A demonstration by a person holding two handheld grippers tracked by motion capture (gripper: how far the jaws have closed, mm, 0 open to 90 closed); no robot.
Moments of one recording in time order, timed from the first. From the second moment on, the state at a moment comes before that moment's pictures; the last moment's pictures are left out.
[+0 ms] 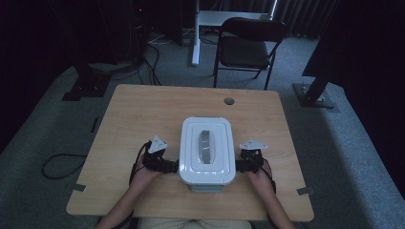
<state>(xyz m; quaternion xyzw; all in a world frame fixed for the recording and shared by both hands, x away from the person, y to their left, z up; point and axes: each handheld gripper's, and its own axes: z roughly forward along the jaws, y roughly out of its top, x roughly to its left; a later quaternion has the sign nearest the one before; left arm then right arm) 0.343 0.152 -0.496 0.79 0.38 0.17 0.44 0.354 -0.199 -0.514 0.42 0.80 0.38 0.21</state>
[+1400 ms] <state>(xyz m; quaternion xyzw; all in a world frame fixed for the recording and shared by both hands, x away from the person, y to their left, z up) 0.336 0.213 -0.501 0.77 0.45 0.21 0.41 0.330 -0.244 -0.509 0.47 0.75 0.40 0.23</state>
